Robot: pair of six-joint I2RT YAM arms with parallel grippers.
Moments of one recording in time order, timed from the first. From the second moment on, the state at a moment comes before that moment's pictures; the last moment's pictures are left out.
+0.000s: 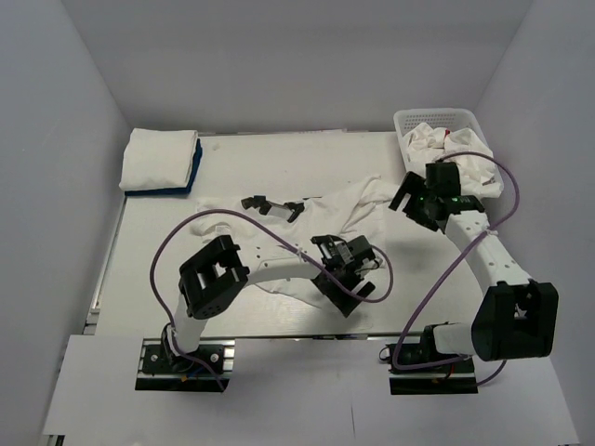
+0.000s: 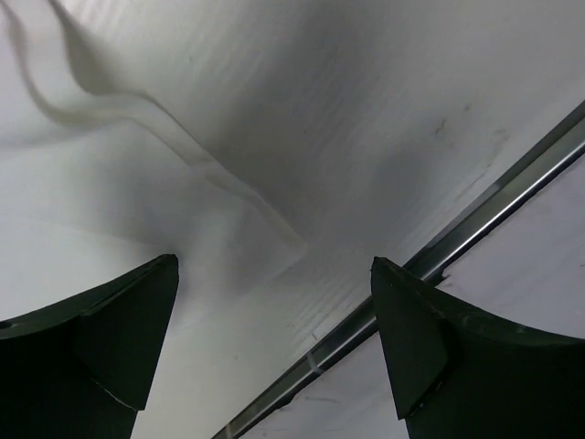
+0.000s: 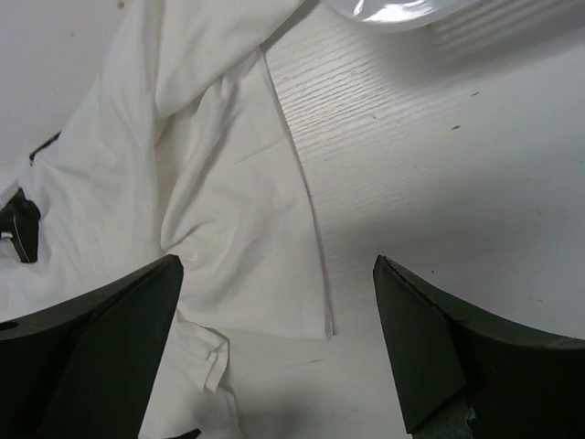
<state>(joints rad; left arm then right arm) -1.15 1.99 1.47 -0.72 0.08 -0.29 0.13 1.33 1.01 -0.54 0.02 0.53</state>
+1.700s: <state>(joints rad) -0.74 1.93 1.88 -0.74 -0.55 -0.33 0.07 1.18 0.90 -0.45 -0.36 0.39</state>
